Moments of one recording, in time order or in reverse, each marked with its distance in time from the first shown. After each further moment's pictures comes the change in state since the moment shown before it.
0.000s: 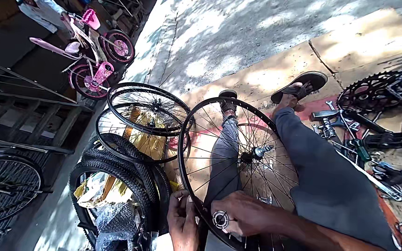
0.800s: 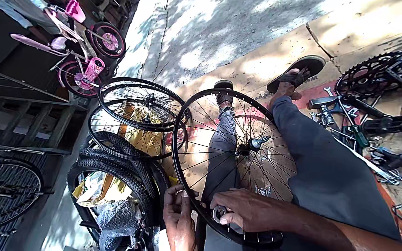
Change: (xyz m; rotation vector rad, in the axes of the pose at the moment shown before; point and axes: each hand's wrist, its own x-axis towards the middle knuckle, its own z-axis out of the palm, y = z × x) left_hand 0.000 0.009 0.004 -0.073 0.066 -0.128; right_hand -0.012 -0.005 0.001 0.061 0.055 -0.036
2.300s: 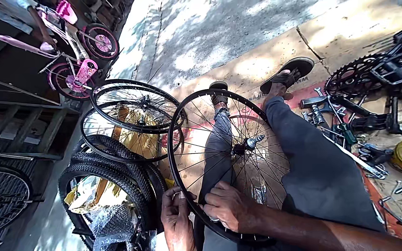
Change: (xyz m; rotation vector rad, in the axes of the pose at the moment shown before) left_hand -0.001 -0.003 0.002 0.016 -0.011 0.040; right_hand 0.018 0.001 0.030 -0.441 0.392 -0.243
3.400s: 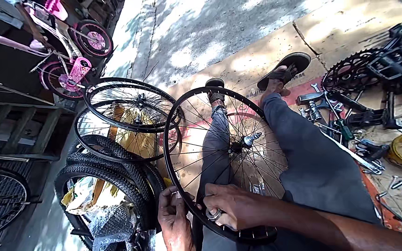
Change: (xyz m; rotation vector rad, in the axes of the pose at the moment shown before) left_hand 0.000 -0.001 0.002 -0.042 0.012 -0.013; right_hand 0.005 0.010 -0.032 0.393 -0.415 0.235
